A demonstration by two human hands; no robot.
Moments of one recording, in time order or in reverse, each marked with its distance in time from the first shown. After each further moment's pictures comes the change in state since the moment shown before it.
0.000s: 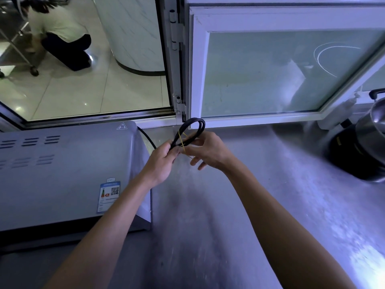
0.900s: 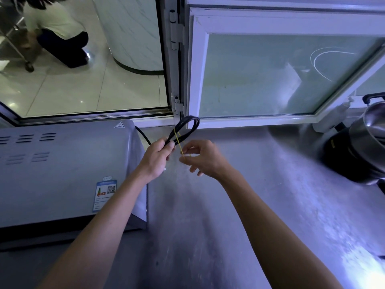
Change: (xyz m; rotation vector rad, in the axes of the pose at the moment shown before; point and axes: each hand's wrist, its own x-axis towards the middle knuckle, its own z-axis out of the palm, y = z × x) left_hand 0.014 -0.013 -0.003 -0.128 0.036 -0.013; right_hand -0.006 0.021 0.008 -0.113 0.058 0.002
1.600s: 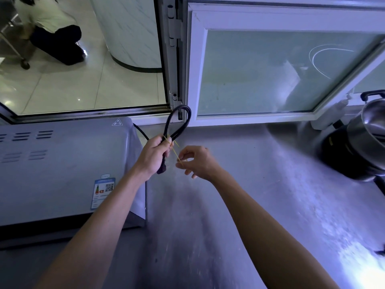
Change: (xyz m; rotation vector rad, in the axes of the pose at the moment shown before) left_hand -0.001 0.003 0.001 -0.136 0.015 0.007; right_hand 0.012 0.028 0.020 -0.004 -0.063 0.057
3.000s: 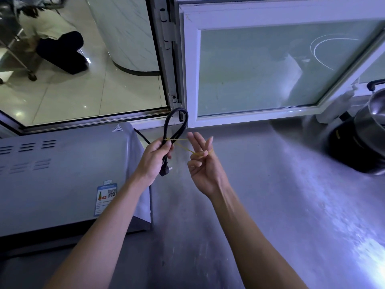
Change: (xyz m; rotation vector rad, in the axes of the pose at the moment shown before) left_hand -0.004 0.005 0.004 -0.112 0.013 -0.059; right_hand -0.037 -0.023 0.015 1.605 0.031 0.004
